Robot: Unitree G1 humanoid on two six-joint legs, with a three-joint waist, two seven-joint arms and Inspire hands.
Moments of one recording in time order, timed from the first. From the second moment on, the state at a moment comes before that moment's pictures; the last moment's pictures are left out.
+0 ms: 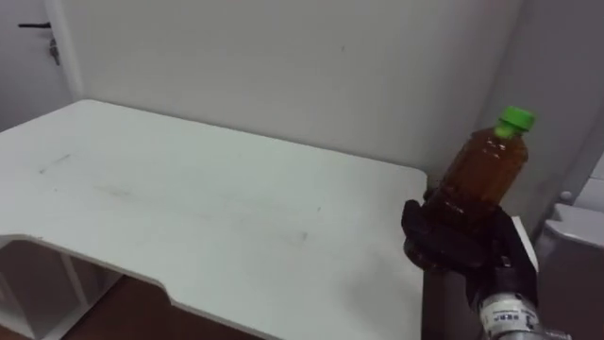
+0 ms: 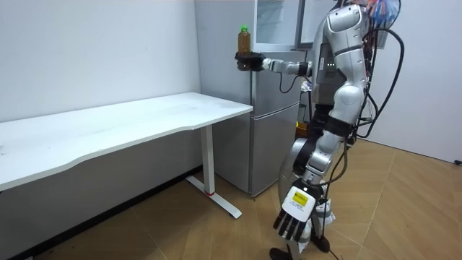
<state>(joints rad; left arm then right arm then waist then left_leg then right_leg) 0.30 0.26 0.04 1.00 0.19 0.02 0.10 -0.22 -0.43 0.24 -0.03 0.47 -0.08 -0.45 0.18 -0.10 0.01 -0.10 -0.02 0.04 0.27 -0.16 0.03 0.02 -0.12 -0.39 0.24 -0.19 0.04</state>
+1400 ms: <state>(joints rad) 0.35 0.25 0.23 1.08 0.19 -0.03 0.15 -0.03 -0.55 -0.30 -0.41 0.35 -0.10 -0.52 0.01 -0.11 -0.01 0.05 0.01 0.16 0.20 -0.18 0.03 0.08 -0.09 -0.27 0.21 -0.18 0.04</state>
